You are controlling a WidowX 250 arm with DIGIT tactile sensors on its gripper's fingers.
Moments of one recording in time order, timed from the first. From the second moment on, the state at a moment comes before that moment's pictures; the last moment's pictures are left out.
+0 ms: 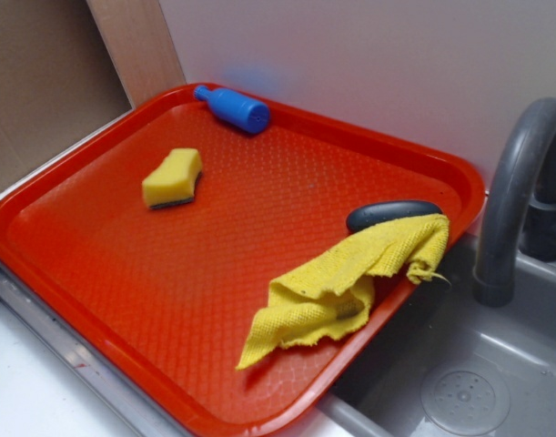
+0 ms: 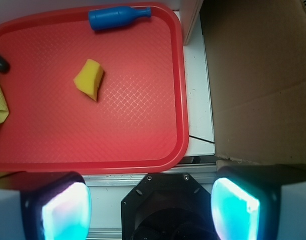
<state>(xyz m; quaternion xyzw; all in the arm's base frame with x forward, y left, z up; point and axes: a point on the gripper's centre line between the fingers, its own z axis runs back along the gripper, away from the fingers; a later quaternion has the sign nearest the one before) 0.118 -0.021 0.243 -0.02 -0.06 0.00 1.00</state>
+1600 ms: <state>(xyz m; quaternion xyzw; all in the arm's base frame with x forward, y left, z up) 0.236 -0.252 0.177 -0.05 -0.10 -0.38 0.92</state>
